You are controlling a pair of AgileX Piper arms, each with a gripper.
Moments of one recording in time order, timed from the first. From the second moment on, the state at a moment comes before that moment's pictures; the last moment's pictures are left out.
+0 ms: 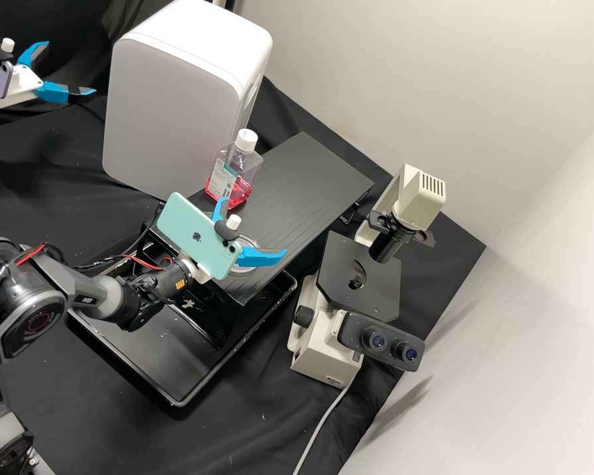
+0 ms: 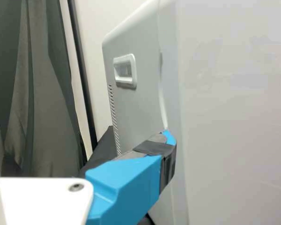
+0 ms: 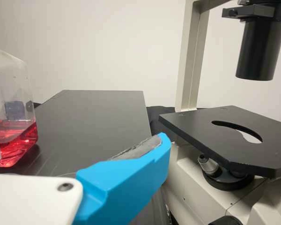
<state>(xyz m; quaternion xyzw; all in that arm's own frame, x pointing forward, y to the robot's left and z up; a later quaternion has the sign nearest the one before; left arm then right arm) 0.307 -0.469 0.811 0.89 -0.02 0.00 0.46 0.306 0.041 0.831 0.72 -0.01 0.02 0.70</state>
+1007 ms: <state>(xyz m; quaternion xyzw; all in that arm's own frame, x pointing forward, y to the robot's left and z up) 0.272 -0.498 0.706 0.87 -0.04 -0.18 0.45 0.306 0.041 0.831 0.72 -0.01 0.02 0.70</state>
